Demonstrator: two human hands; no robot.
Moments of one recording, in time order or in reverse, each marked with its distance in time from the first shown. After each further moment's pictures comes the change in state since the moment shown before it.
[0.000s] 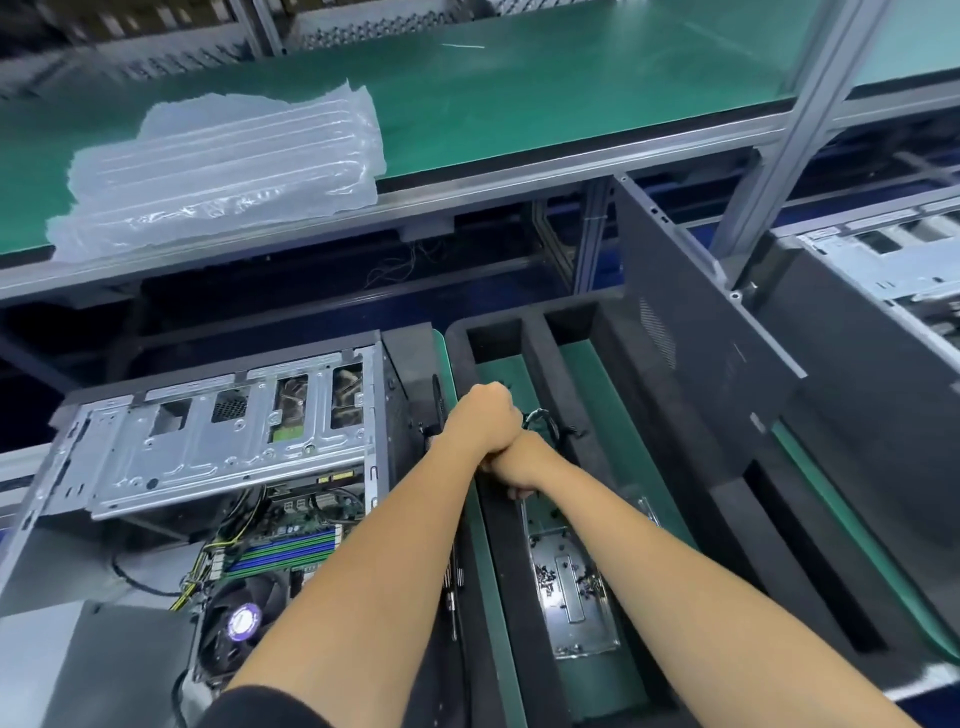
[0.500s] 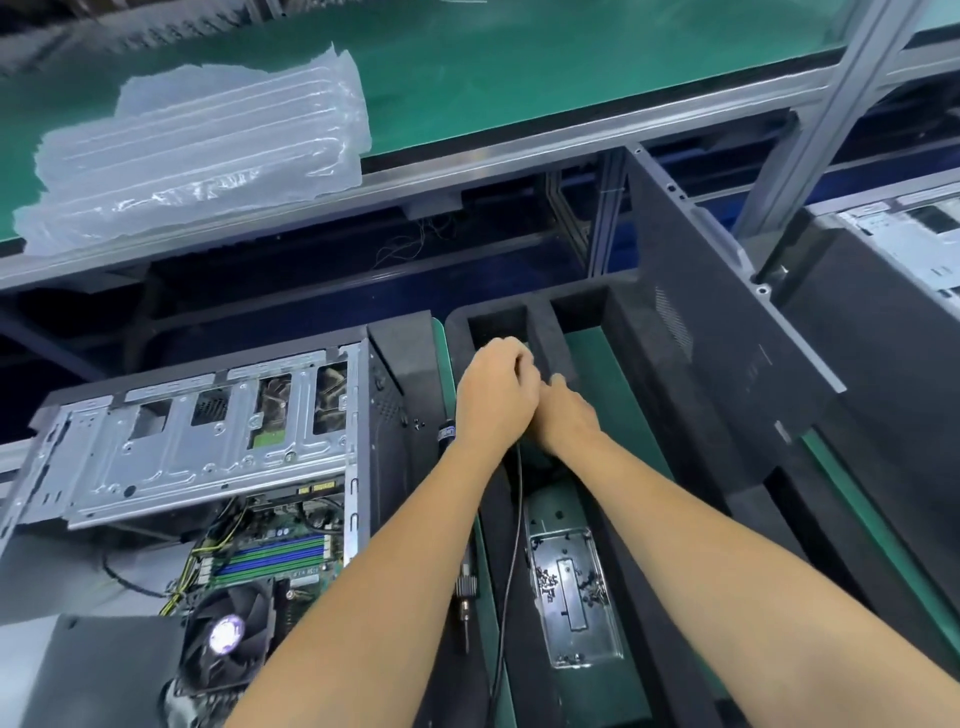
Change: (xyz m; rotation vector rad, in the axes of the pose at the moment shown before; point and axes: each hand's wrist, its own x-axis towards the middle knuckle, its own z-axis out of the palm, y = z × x) left_hand 0.009 0.025 0.007 -0.217 0.570 0.143; right_hand 0.049 0.029 -0.042 -0.402 0.285 -0.012
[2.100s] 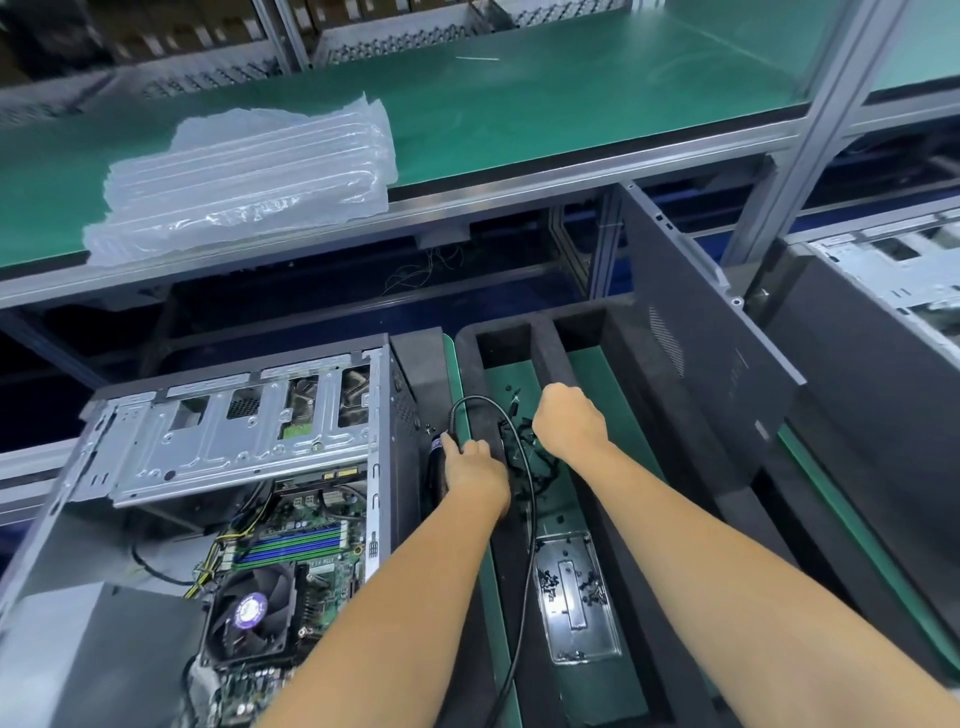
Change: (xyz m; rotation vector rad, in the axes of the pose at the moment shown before) left_hand -0.059 -0.025 -0.002 1.049 -0.974 -0.078; right_hand -0.042 -0.010 -0.022 0.163 0.174 0.071
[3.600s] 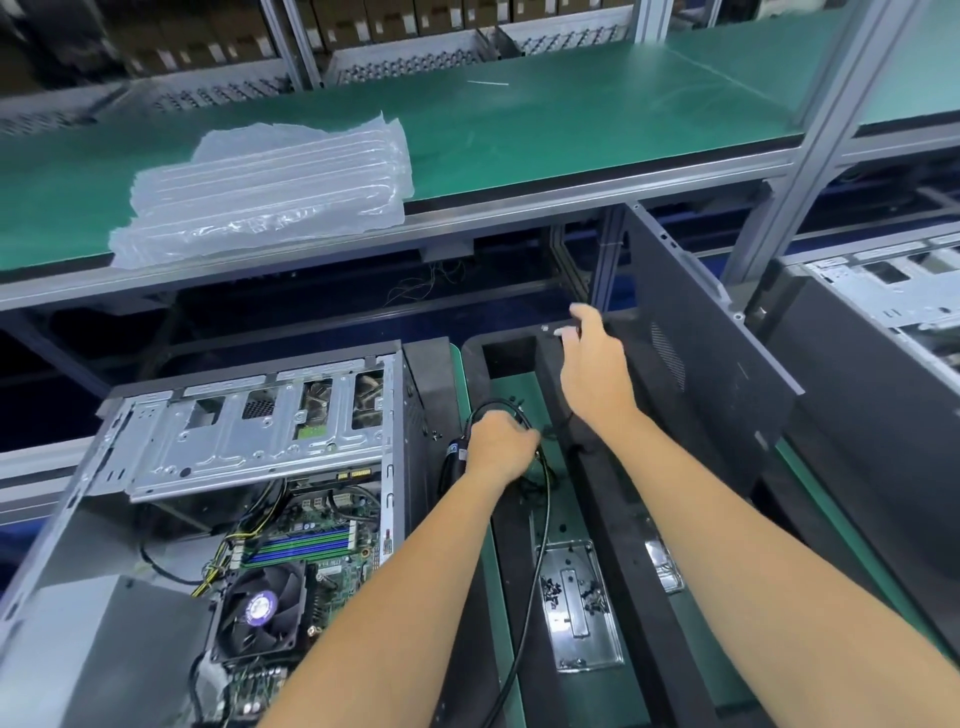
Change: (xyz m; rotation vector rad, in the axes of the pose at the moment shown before) left_hand -0.020 -0.008 -0.035 -1.454 0.369 -0.096; right_hand -0.014 -0.010 -0.062 0.467 0.420 -0.292
